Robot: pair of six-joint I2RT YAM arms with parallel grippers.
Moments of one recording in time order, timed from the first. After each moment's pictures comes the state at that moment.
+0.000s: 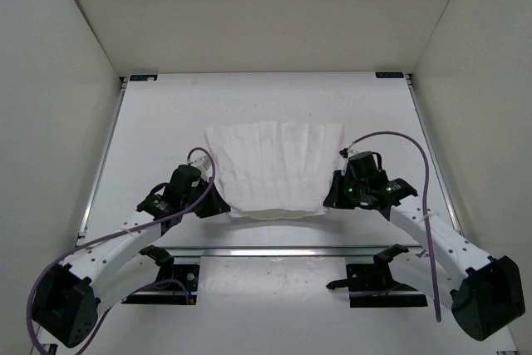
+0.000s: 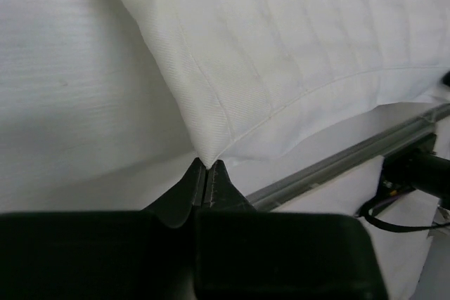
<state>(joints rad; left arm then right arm) -0.52 0.92 0.43 -0.33 0.21 -0.70 0.45 0.99 0.62 -0.56 -0.21 0.48</state>
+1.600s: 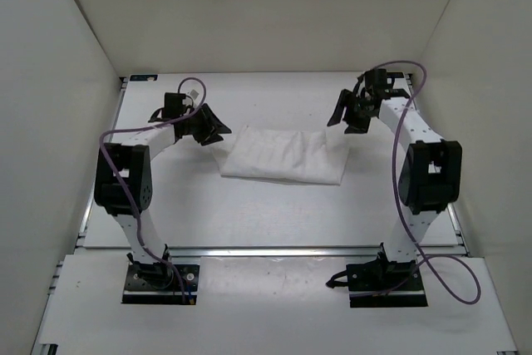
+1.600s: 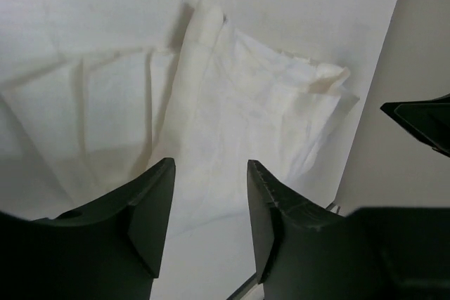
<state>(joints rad) -0.10 1.88 1.24 -0.17 0.57 -0.70 0.07 1.90 1.60 -0.68 -0.31 0.37</state>
